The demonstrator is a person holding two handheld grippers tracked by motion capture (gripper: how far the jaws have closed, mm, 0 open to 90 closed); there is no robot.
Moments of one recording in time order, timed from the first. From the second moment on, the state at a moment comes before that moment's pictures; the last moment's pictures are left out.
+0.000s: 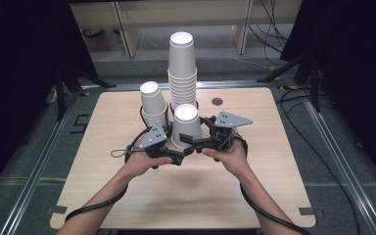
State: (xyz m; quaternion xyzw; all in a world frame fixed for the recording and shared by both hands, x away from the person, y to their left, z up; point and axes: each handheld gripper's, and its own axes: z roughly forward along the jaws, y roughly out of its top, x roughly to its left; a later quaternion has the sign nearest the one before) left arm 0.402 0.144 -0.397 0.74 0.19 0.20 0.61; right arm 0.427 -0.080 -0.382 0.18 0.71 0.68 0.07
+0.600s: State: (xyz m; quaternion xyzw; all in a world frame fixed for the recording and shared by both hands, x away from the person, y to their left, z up) left arm 0.402 0.146 -0.398 0.74 0.20 0.19 0.61; right arm 0.429 -0.080 -0.384 0.18 0.71 0.68 0.08
